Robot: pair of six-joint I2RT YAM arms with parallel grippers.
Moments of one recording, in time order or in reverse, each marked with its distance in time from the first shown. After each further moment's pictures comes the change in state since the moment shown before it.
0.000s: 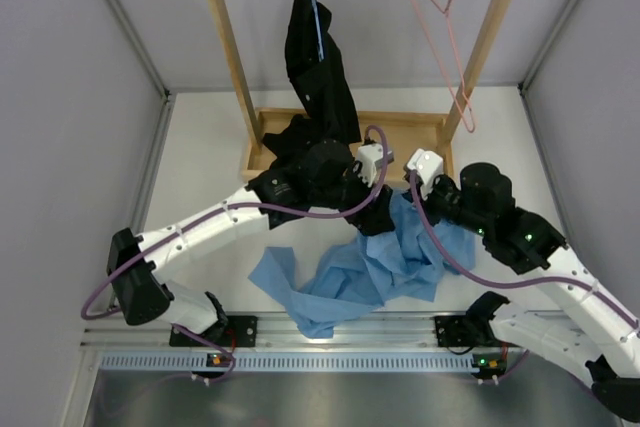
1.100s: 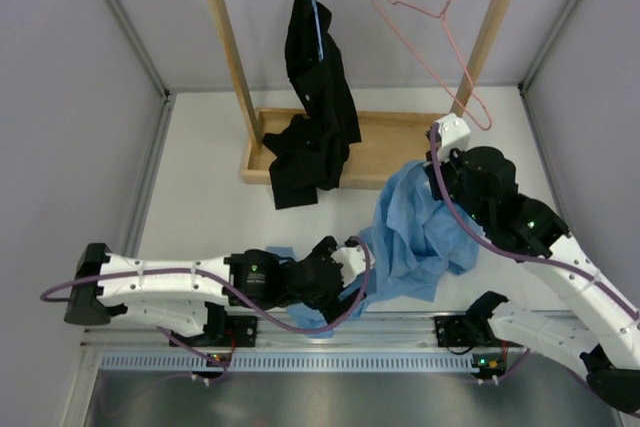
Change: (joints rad) left arm -0.525 -0.344 -0.411 -0.148 -0.641 -0.027; right arm -0.019 0.068 0.123 -0.010 0.404 0.269
